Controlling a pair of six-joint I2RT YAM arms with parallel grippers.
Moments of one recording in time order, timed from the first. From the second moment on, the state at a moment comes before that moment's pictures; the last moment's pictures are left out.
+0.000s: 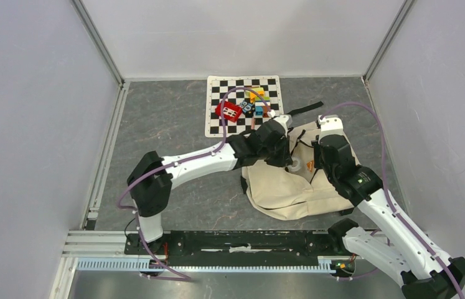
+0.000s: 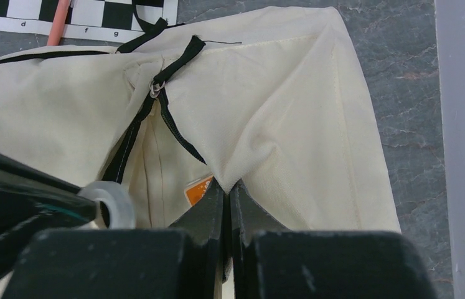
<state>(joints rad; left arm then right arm) -1.02 1.80 1.44 -0.31 0.03 -0.66 0.52 0.81 0.80 -0.57 0.46 0.15</state>
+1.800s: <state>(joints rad) -0.96 1.52 1.21 -0.23 -0.37 -0.52 0.52 0.80 0.79 -0.55 0.46 0.16</state>
